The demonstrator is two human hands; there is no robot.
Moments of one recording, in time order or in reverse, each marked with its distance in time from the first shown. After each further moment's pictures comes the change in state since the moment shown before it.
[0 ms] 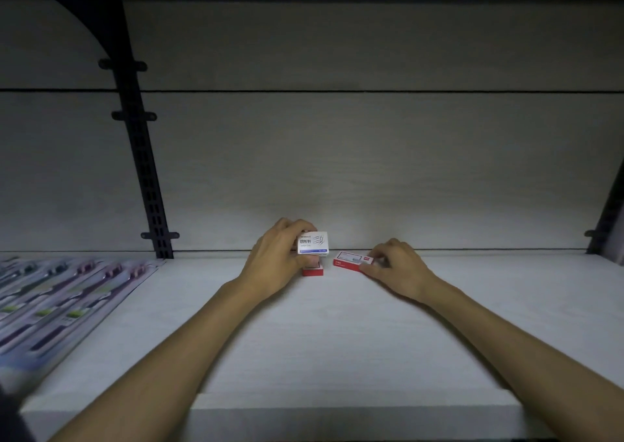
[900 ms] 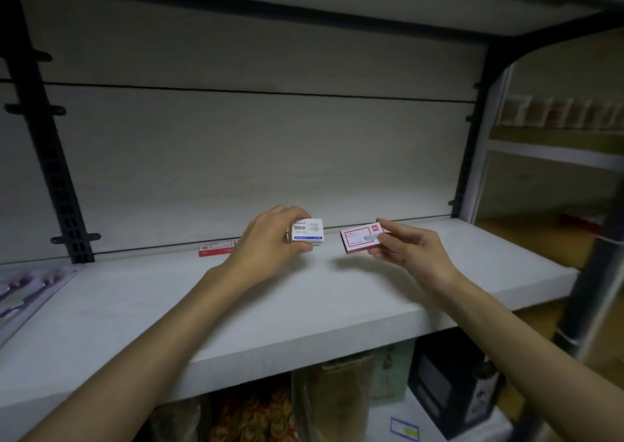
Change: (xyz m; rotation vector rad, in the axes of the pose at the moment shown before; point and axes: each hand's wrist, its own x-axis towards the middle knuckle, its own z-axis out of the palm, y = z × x) left_hand -0.018 0.104 0.010 -0.096 -0.100 0.256; right_hand -0.161 0.000 -0.097 1.190 0.390 0.289
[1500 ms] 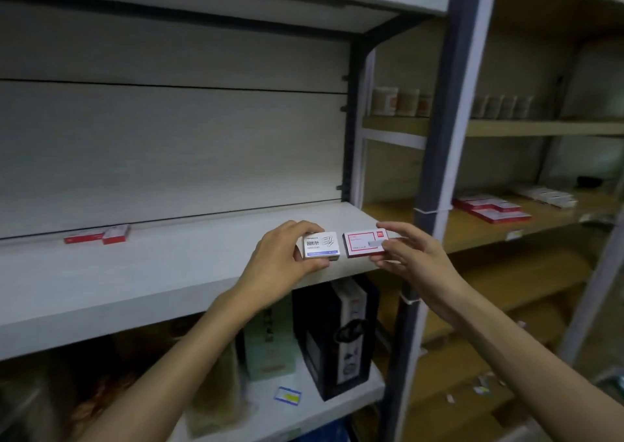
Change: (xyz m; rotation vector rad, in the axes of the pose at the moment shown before) left_hand -0.002 0.258 0.168 -0.192 -0.034 0.010; right_hand -0.103 -0.063 -0.266 -0.040 0.037 0.014
